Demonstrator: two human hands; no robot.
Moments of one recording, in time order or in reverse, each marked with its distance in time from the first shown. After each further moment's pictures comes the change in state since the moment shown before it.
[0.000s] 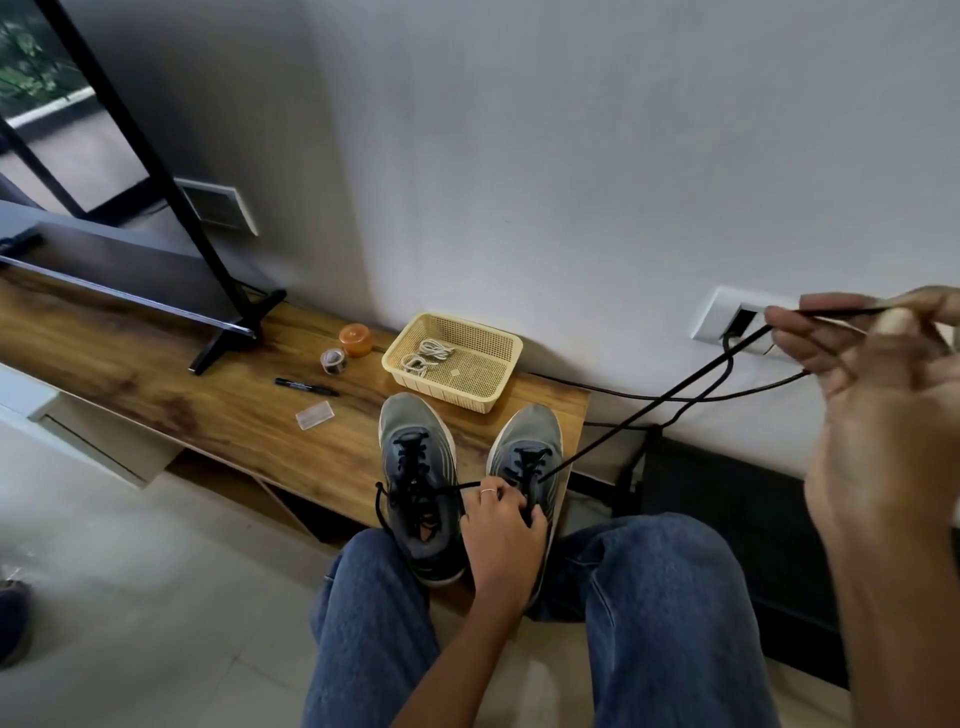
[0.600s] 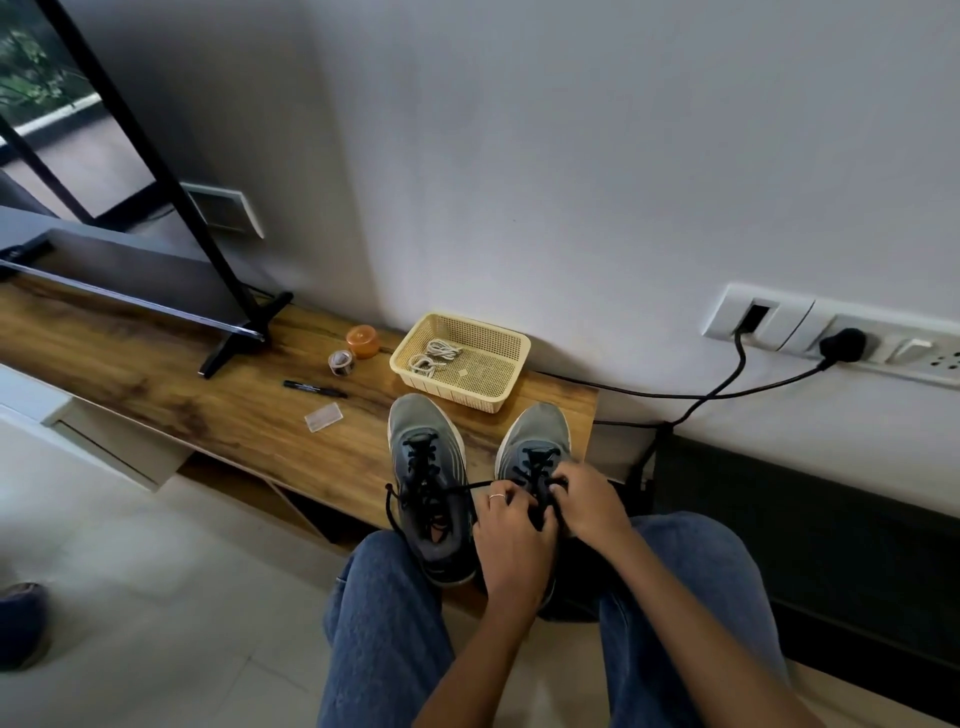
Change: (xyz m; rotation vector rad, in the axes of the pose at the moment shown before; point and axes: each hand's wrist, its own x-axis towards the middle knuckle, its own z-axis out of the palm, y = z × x) left_hand 0.000 -0.002 0.008 -0.062 0.076 -0.015; right_hand -0.107 0.191 0.036 -1.130 -0.920 0.478
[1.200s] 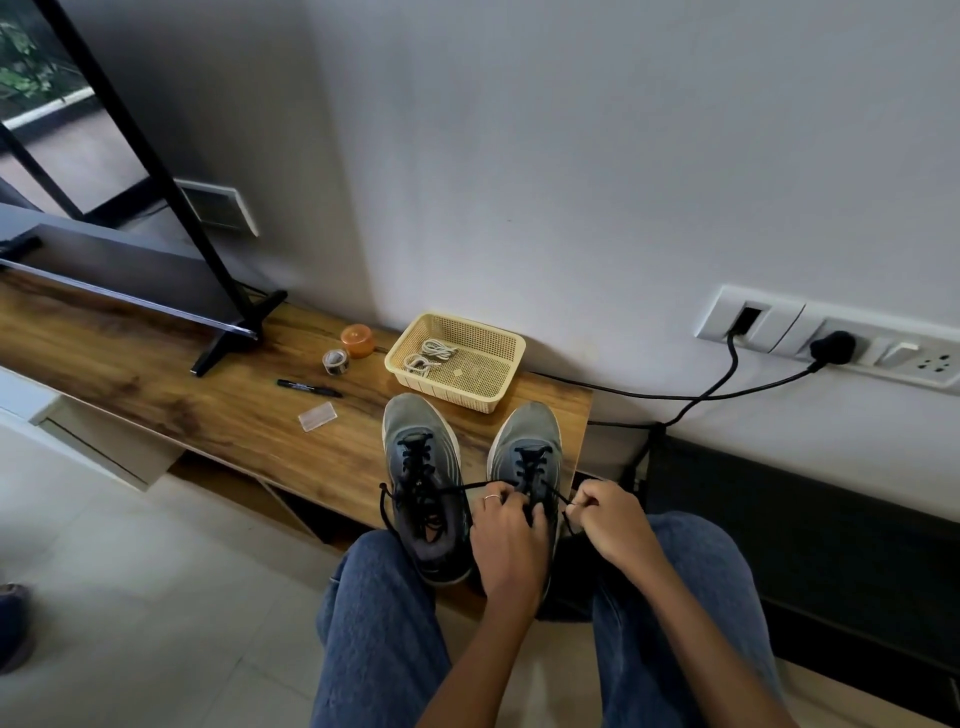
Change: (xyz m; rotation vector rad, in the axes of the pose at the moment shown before) left_hand -0.002 0.004 0.002 -0.015 0.000 -0.055; right_hand -0.037 0.010 -0.021 0.255 0.018 0.147
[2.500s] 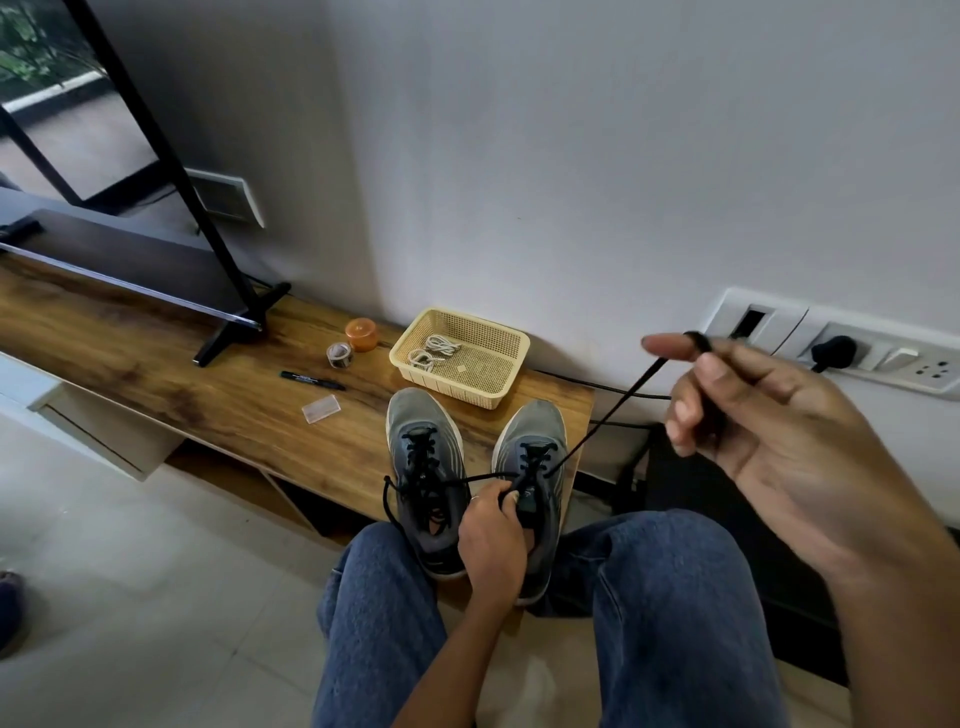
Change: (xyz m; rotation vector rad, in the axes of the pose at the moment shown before) left_hand 0.004 -0.007 -0.026 -0.261 -0.058 -0.223; right_hand -0.107 -0.105 -0.145 0.922 -0.155 -0.444
